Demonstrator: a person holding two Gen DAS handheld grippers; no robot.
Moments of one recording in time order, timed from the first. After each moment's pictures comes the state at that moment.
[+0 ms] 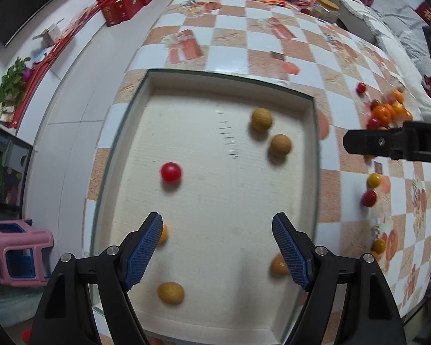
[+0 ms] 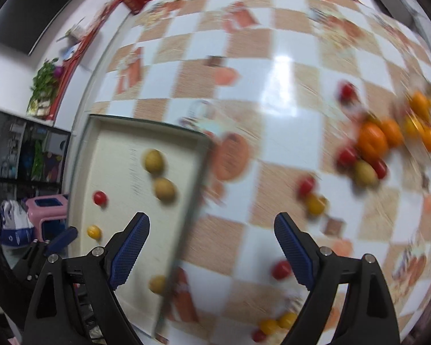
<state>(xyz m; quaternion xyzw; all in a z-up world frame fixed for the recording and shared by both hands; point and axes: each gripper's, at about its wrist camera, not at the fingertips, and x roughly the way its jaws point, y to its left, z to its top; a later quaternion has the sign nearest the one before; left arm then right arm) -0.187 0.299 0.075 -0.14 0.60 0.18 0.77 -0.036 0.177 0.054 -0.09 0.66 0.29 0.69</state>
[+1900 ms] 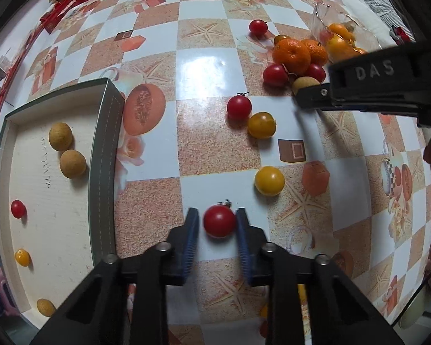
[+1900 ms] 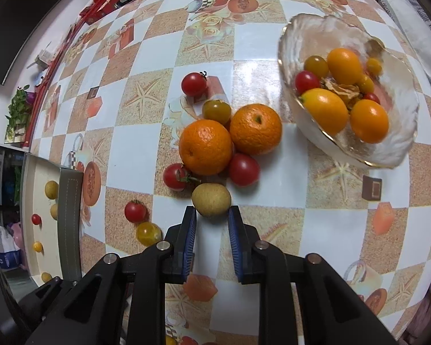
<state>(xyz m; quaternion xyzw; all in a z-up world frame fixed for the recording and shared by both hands) -0.078 0.161 0.014 -0.12 0.64 0.09 0.75 0.054 0.083 0.011 -0.08 0.65 0.24 0.71</state>
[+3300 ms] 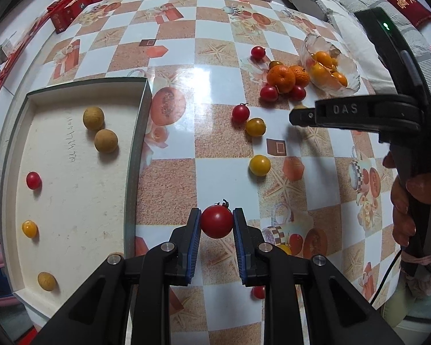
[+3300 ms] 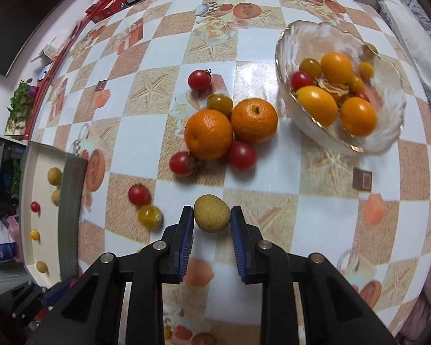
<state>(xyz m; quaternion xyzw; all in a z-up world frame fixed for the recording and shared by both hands) -0.131 0.180 0.067 -0.16 0.61 0.08 0.77 0.038 0.075 0.023 -0.09 0.64 0.25 0.72</state>
